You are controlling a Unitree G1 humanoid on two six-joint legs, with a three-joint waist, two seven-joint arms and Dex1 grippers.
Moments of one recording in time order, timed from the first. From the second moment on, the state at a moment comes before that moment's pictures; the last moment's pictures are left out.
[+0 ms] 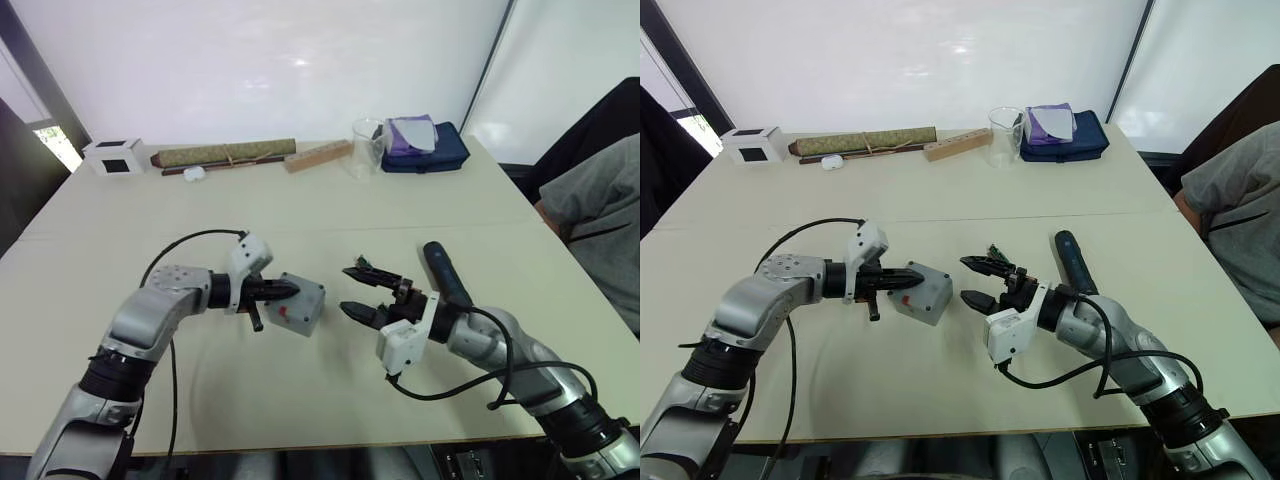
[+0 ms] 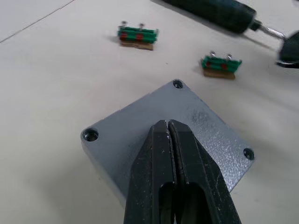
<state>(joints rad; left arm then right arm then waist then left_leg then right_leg) -0.47 0.60 -0.12 -0.08 -0.43 0.81 -0.96 -0.21 -0.70 0.29 -0.25 -0.37 -0.46 0.50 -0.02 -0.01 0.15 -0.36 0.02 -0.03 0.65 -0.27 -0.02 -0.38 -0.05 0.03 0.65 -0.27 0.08</state>
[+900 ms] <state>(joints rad) -0.46 0.84 0.05 0.02 -0.52 0.82 -1.01 -0.13 -0.57 0.31 -0.37 -0.06 0.03 0.78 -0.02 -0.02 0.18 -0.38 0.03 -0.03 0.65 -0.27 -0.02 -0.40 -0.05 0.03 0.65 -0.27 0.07</state>
